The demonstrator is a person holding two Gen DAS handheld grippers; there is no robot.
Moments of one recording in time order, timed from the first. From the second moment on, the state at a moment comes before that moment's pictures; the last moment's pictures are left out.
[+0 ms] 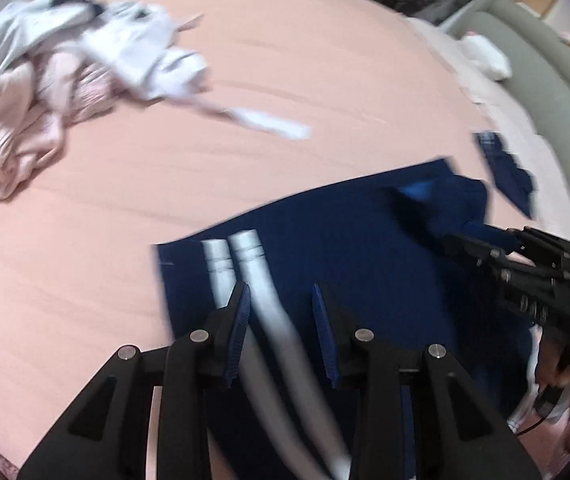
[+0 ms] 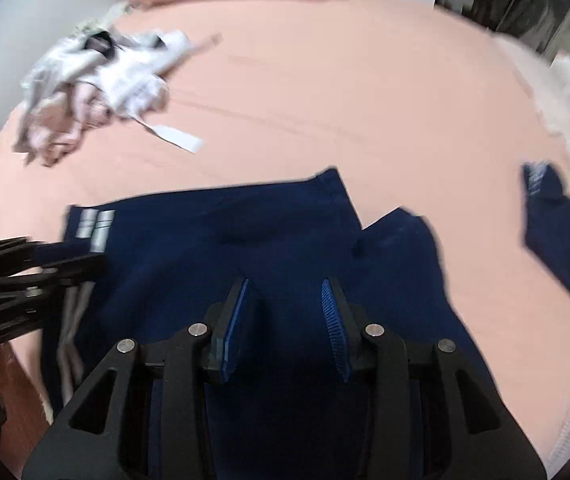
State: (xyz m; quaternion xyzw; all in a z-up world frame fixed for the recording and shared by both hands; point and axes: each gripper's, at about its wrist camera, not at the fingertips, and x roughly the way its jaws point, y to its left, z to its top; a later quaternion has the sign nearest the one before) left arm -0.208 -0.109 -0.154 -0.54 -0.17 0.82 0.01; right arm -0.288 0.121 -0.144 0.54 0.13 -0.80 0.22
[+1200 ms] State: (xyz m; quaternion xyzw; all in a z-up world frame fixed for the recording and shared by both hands) left arm -0.111 -0.021 -0.153 -0.54 -0.11 0.83 0.12; right arm -0.115 0.231 -0.142 0.53 0.04 -0.83 0.15
